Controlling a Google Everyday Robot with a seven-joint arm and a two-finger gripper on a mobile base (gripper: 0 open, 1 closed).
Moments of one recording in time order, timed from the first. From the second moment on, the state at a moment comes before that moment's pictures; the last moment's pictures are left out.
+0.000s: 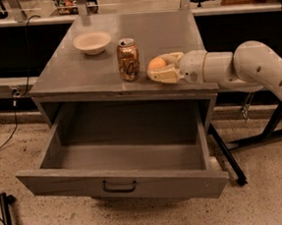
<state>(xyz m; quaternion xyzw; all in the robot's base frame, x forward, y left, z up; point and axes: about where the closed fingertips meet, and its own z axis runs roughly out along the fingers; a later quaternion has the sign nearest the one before) 0.687 -0.083 0.863 -0.42 0.65 0.27 0.57</state>
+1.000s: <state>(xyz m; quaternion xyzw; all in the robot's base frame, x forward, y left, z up) 0.584 -0.034 0.849 -0.51 0.67 0.27 0.47</state>
